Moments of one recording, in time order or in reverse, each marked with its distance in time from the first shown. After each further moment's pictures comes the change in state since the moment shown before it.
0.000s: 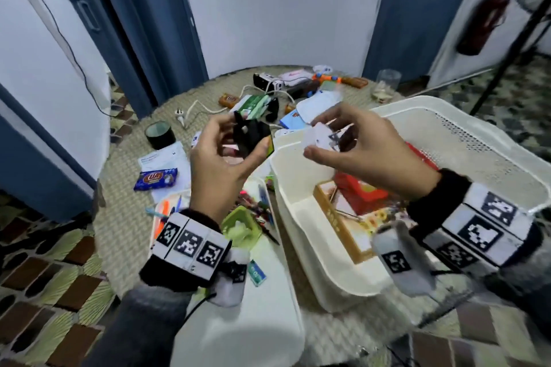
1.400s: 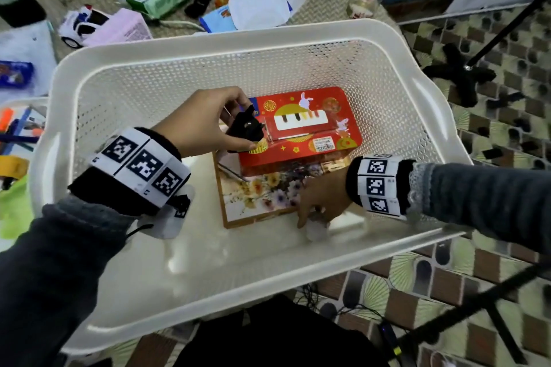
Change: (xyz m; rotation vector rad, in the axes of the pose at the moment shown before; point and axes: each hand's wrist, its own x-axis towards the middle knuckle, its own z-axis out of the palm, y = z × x) left_hand 0.012 -0.065 0.223 0.500 -0.734 -0.343; right_hand 0.022 0.298 -0.052 -0.722 -1.699 -0.359
